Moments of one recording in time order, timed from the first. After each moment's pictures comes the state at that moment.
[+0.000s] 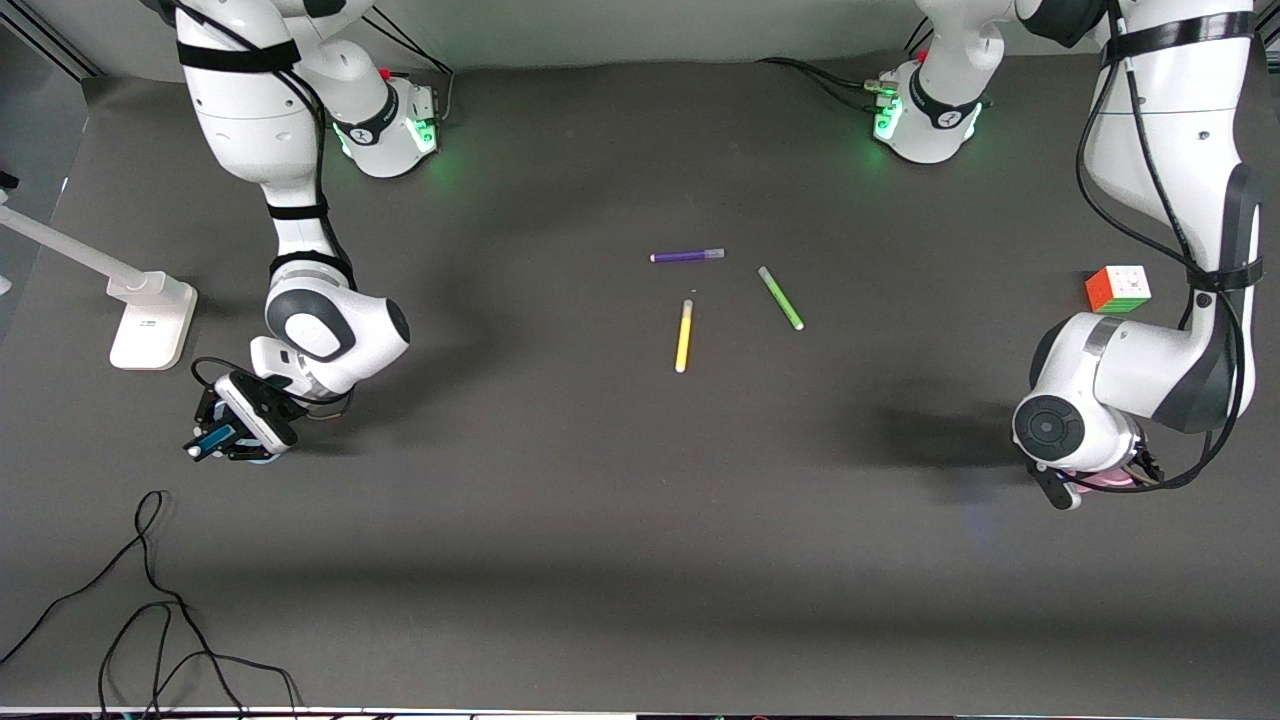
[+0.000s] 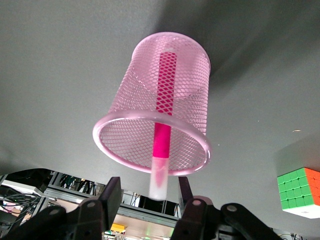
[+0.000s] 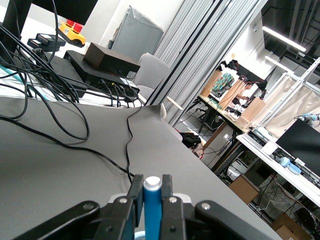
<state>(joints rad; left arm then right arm) -0.09 0.62 0.09 -1.69 0.85 1.99 0.67 0.65 0.57 -0.54 -2.11 -1.61 2.12 2.04</state>
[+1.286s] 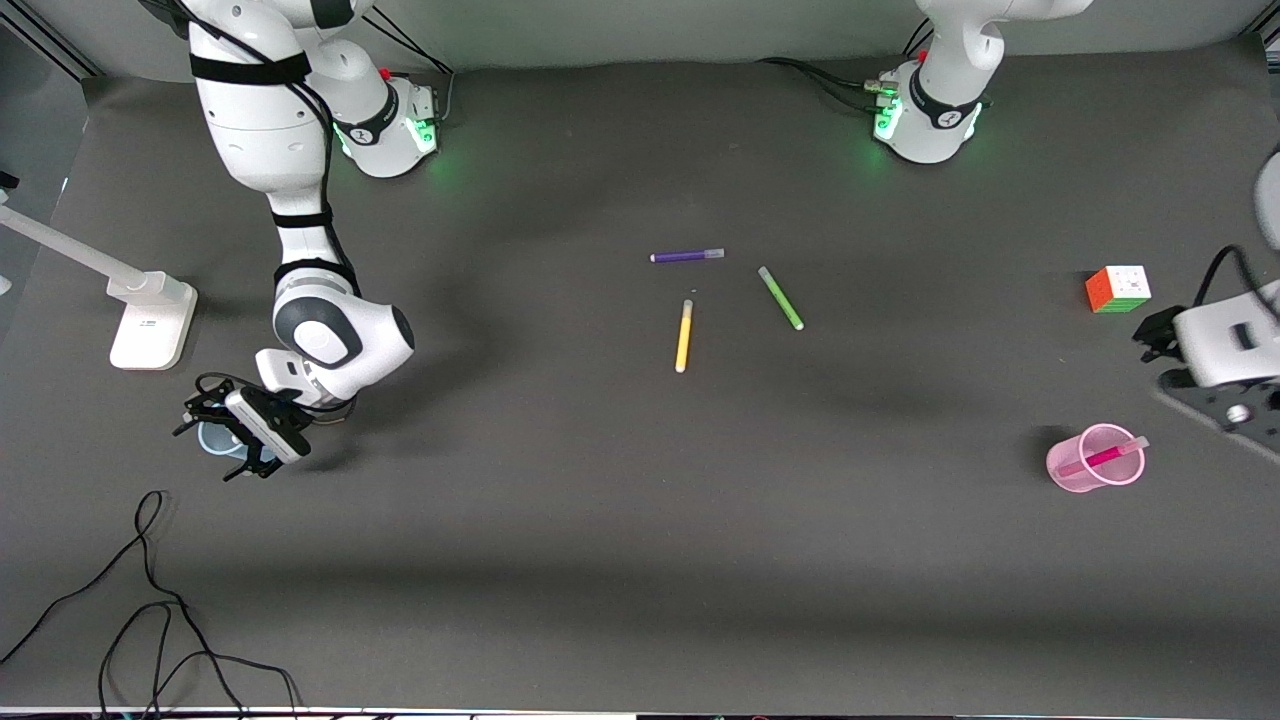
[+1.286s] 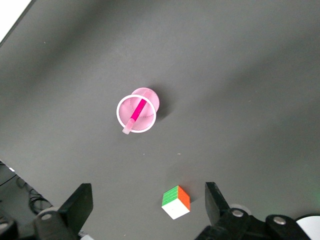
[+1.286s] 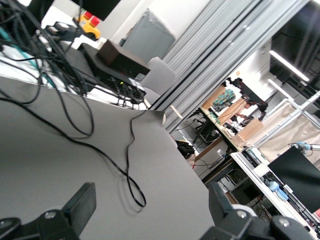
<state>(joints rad) -0.07 0.29 0.09 -1.35 0.18 1.56 0.66 0.65 0.60 -0.54 -2.06 -1.59 2.14 1.83</state>
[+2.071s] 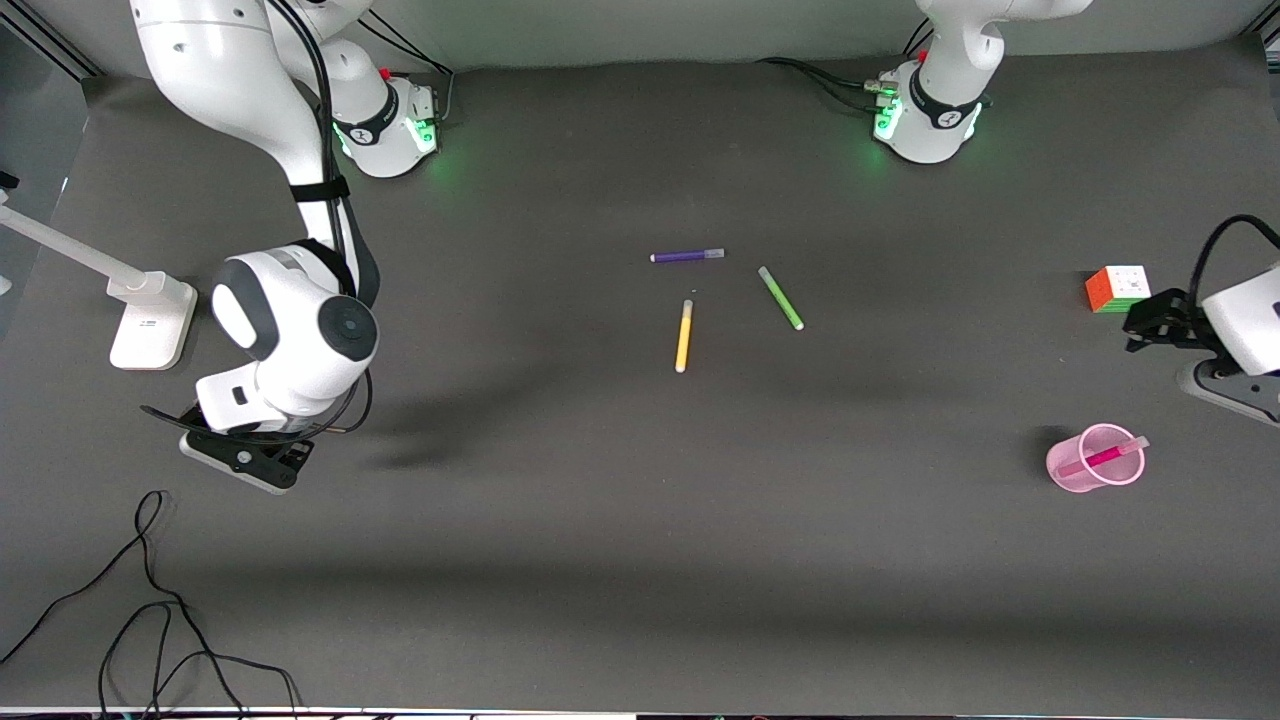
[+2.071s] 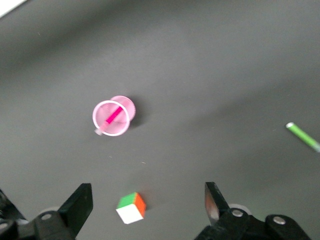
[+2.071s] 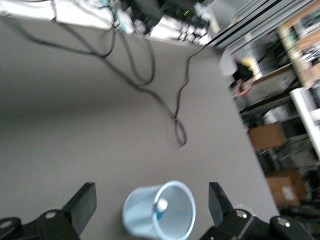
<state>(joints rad) -0.08 0.29 0.04 -1.26 0.08 1.45 0.37 0.66 0.41 -0.52 -1.84 -0.75 2.15 0.91</state>
